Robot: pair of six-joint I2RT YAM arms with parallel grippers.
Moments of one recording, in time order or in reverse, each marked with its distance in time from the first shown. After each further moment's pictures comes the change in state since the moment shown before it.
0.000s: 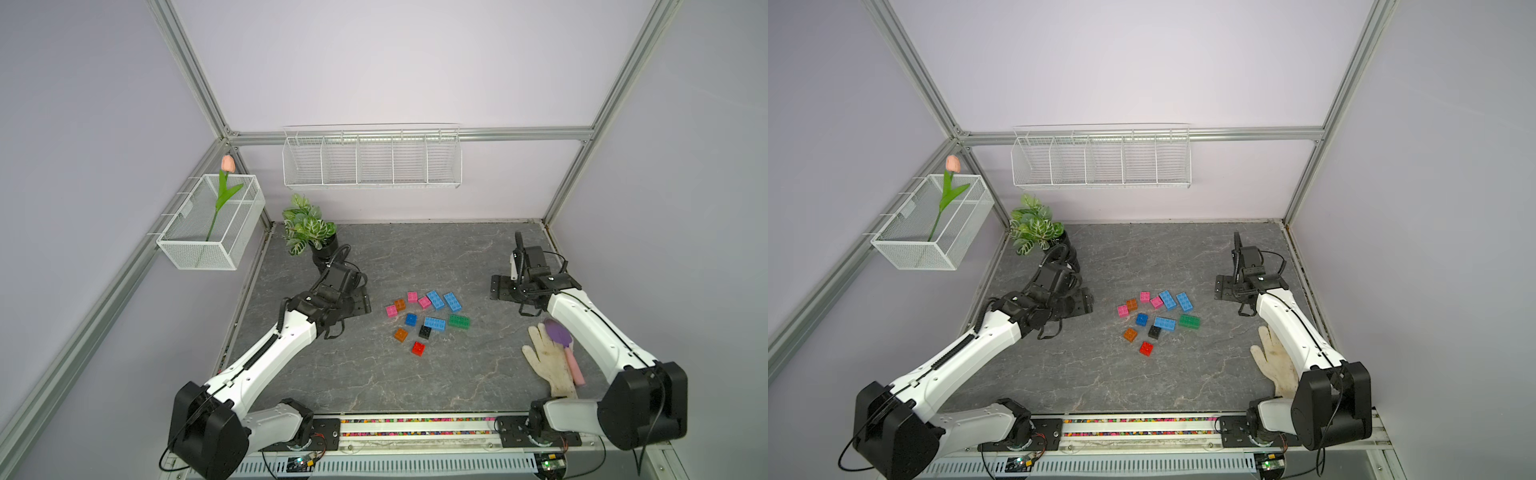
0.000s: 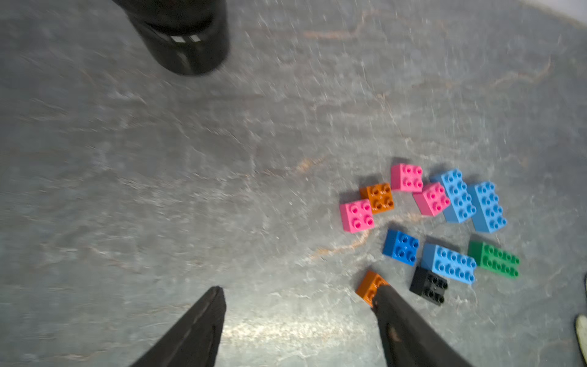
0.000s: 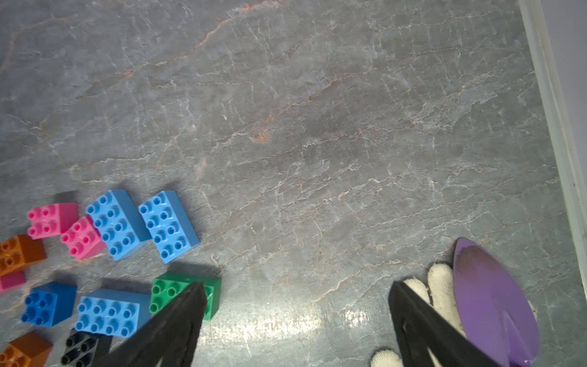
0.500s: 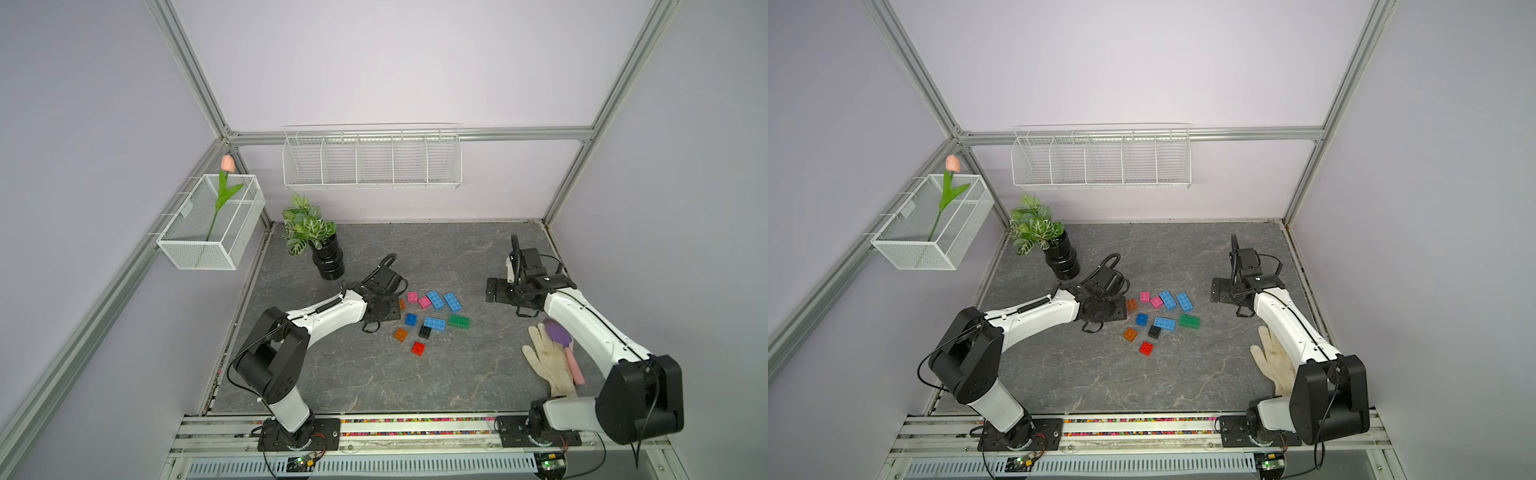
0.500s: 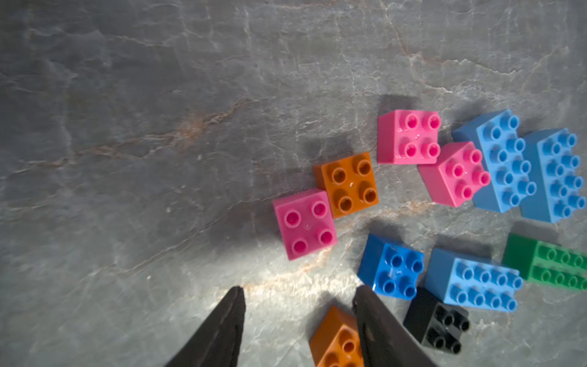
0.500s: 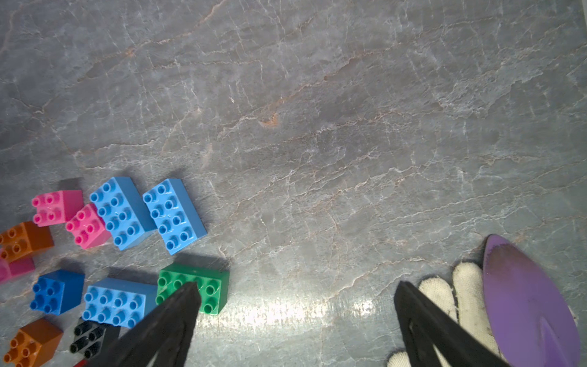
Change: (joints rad) left arm -0.132 0.440 0.132 0.149 0.032 -0.074; right arm 0.002 0.026 -0.039 0.013 -0.032 0.008
